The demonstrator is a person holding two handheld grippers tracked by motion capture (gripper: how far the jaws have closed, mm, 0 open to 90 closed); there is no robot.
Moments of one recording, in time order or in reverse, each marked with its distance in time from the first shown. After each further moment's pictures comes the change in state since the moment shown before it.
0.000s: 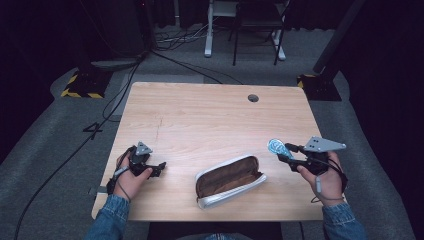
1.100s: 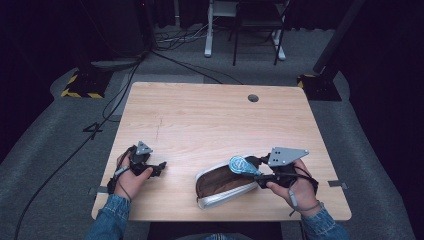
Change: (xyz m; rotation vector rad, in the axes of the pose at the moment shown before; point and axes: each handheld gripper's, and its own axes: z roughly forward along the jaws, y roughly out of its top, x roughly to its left) left arm 0.000 0.001 0.001 0.002 0.005 -0.008; right arm 0.087 0.042 0.032 -0.008 0.306 -0.167
